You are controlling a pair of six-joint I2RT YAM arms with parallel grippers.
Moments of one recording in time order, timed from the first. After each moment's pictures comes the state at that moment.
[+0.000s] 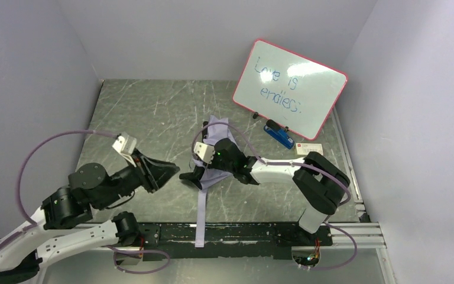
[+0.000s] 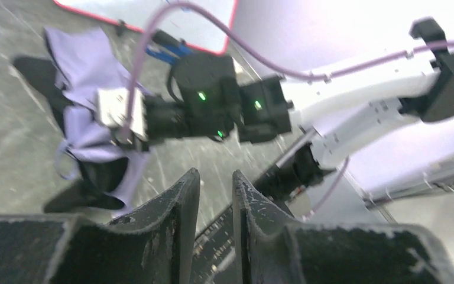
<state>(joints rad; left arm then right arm) -1.11 0.47 0.88 -0.53 -0.19 -0.62 0.92 1.69 0.84 0.24 0.10 -0.58</state>
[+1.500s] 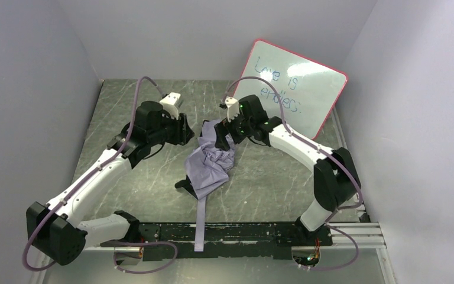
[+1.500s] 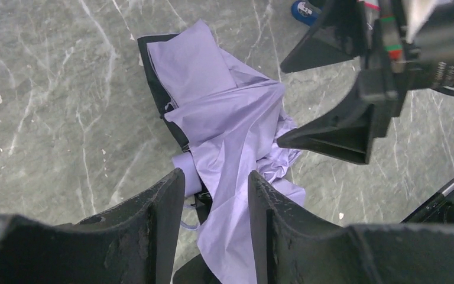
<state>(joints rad) -0.50 1.15 1.00 -0.35 0.13 -0.27 0.58 1.61 1.18 -0.29 -0.38 -0.06</state>
